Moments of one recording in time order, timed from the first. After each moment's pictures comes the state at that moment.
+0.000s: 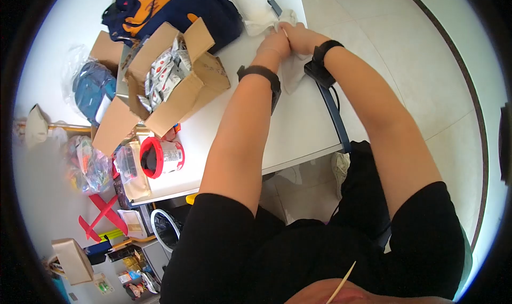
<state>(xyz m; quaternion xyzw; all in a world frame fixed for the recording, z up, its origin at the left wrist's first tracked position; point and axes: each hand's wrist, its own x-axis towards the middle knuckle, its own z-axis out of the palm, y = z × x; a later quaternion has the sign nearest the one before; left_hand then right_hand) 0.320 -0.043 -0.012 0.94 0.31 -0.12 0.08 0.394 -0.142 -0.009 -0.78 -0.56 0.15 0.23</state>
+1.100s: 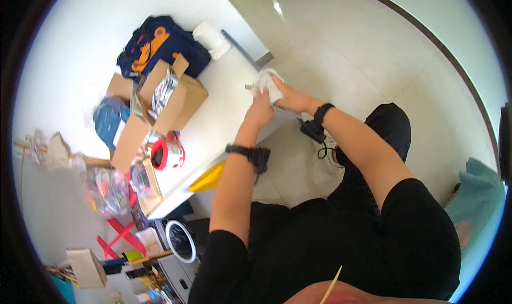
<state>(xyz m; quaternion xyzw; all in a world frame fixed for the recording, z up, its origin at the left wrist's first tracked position) 0.152 -0.259 -0.018 0.98 0.15 -0.02 0.15 0.271 -0.391 -0.044 -0.65 -0.54 0.19 0.50</state>
